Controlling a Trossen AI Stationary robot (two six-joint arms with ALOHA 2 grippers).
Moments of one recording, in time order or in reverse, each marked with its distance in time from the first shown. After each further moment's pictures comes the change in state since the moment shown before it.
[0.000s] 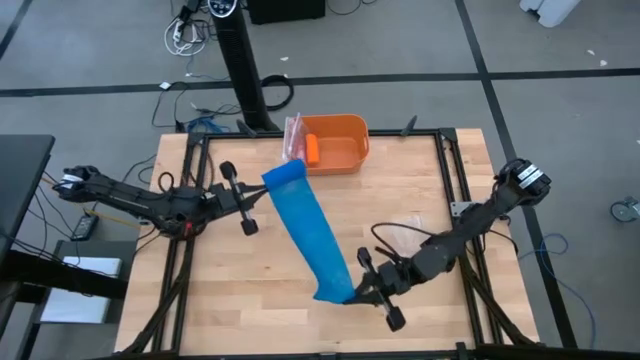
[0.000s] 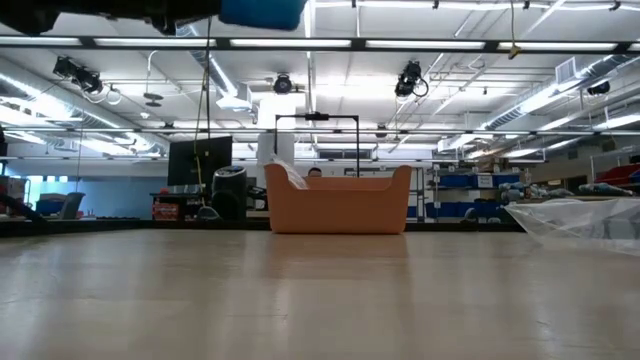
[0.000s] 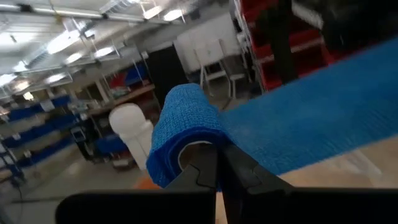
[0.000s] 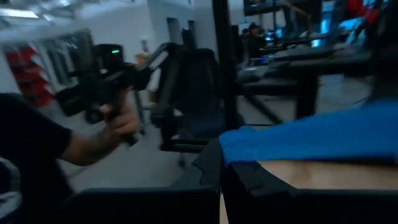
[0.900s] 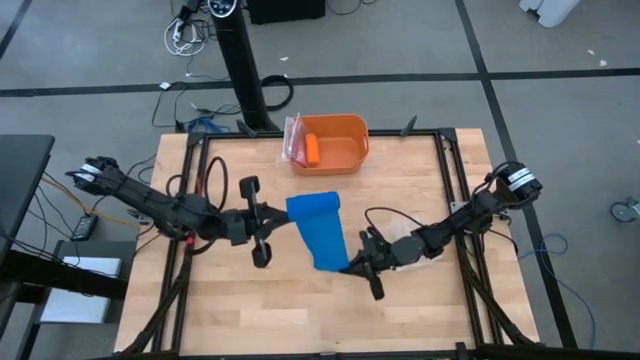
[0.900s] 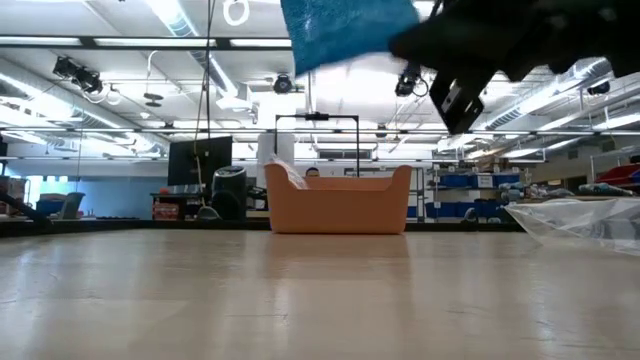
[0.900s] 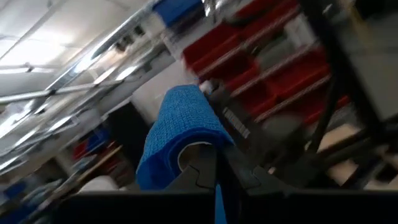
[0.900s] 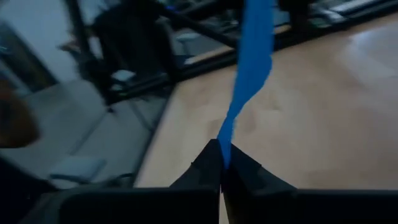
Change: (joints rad) left arm -0.198 0.310 0.463 -0.077 0.083 0.264; right arm -0.143 0.087 -0.321 0.153 0.002 0.322
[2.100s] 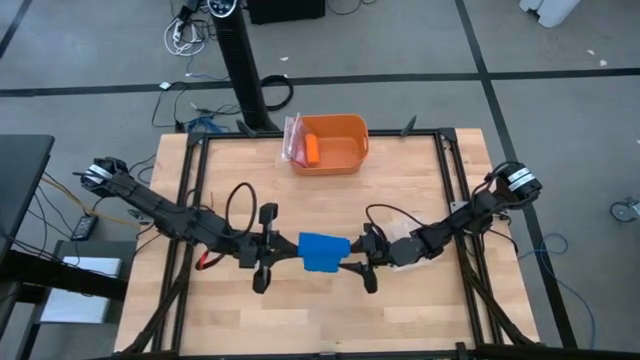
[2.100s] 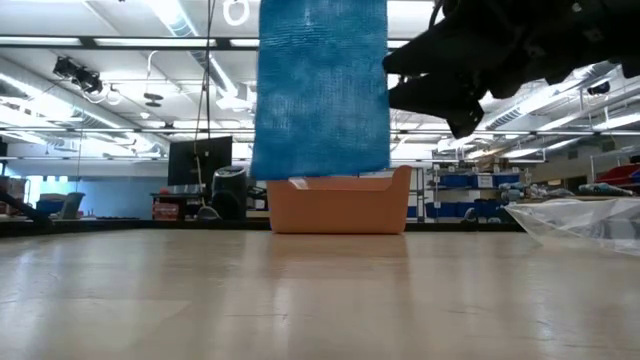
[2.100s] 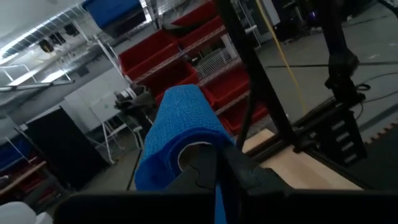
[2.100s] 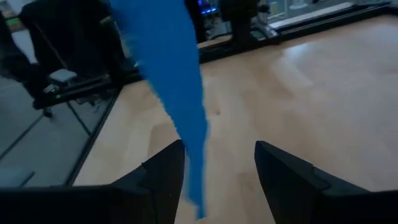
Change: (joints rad) left arm -0.059 0.108 -0.002 -0.012 0.182 -0.124; right arm -0.020 0.000 0.000 -0.071 0.193 -0.064
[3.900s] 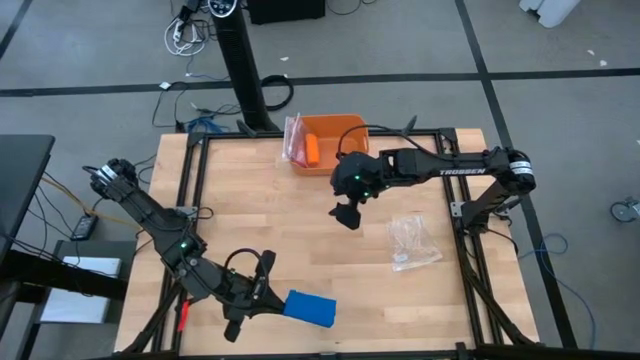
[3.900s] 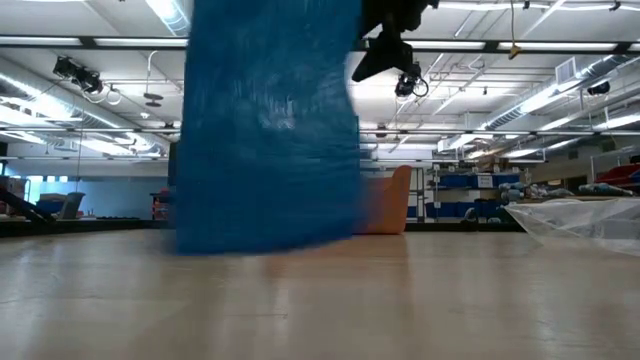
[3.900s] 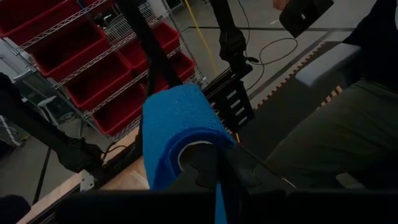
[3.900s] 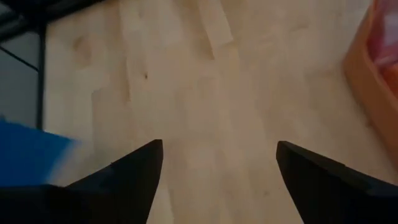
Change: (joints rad) left arm -0.272 0.118 0.292 -0.527 -0.037 -0.187; right arm -0.495 -0.013 0.900 -1.519 -0.501 -0.107
